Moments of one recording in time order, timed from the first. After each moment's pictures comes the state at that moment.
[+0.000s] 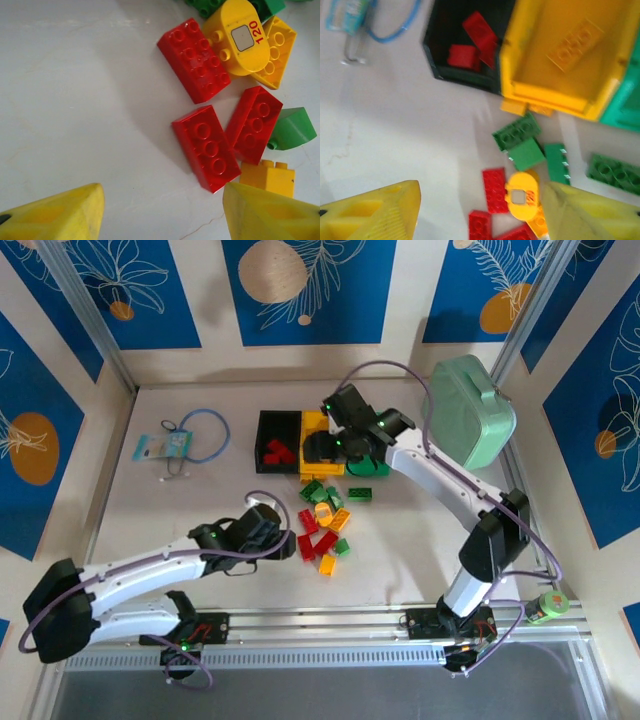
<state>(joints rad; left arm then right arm) -0.96 1.14 0.62 -0.44 -0.13 -0.82 0.67 1.64 1.56 -0.88 -0.08 0.55</state>
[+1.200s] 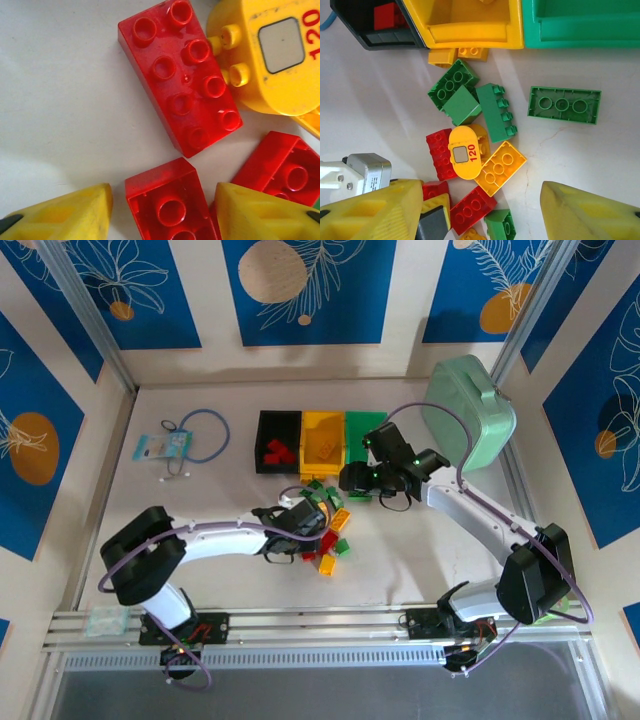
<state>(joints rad) -1.00 1.61 0.85 -0.41 -0.18 -0.97 0.57 1.37 1.11 -0.72 -0.13 0.62</state>
